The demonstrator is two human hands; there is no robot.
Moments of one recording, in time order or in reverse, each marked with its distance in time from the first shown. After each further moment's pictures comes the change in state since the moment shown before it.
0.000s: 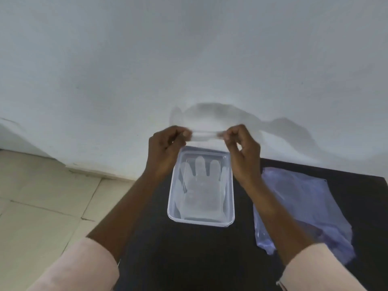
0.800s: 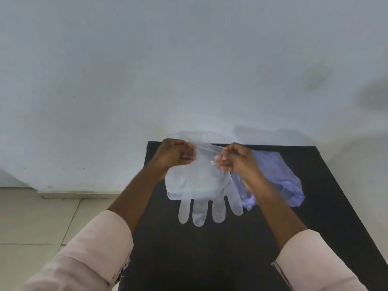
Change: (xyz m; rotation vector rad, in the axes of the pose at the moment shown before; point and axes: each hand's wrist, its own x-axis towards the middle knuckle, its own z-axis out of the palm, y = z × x) left_hand -0.088 0.045 -0.018 -0.307 -0.445 -0.401; right_hand -0.122 -0.071 -0.053 0.227 -0.024 0.559
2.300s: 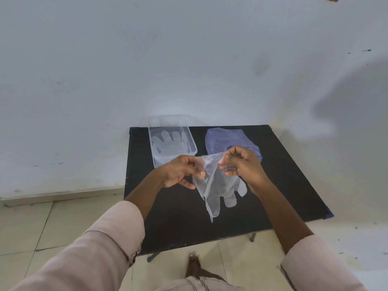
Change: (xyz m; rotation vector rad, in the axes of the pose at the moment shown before) left_hand -0.138 -0.072 0.035 0.130 -0.651 -0.129; right_hand -0.199 0.019 -0.019 -0.202 0.193 -0.052
